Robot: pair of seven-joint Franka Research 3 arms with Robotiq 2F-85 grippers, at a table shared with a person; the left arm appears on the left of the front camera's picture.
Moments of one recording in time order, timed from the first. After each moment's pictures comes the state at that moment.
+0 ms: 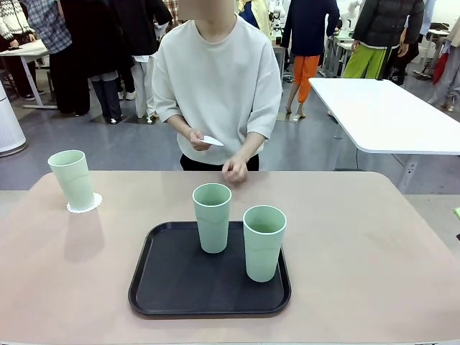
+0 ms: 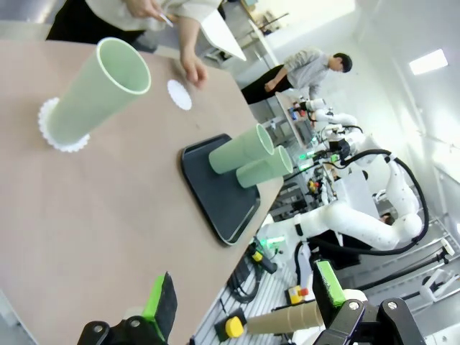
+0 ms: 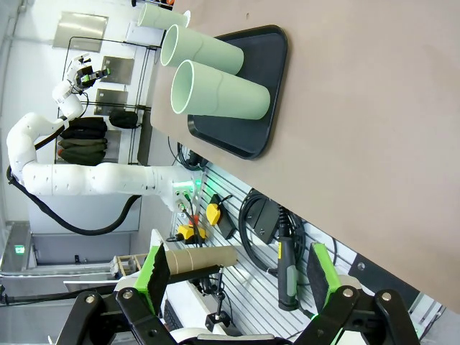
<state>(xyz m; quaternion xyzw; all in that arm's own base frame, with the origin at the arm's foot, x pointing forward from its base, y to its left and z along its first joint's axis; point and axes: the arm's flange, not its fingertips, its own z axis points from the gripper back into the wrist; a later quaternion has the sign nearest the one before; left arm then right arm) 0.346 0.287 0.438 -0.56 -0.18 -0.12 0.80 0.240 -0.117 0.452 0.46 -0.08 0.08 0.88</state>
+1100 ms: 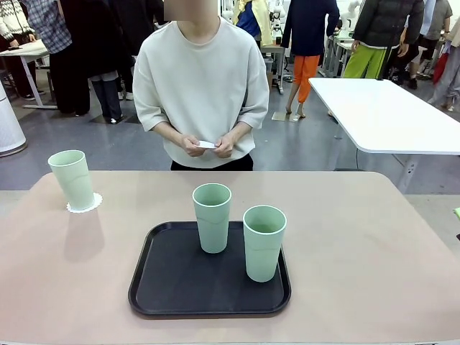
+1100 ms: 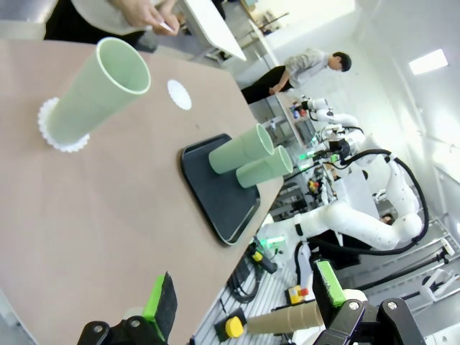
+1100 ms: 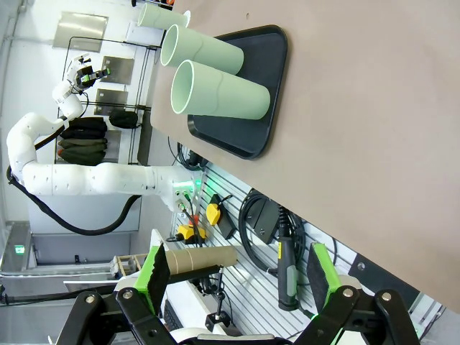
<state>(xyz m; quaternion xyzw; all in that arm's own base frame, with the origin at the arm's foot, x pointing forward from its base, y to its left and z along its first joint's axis) 0.346 0.287 0.438 -0.56 -0.18 -0.12 0.80 0.240 -0.117 0.452 0.46 -0.08 0.08 0.88</state>
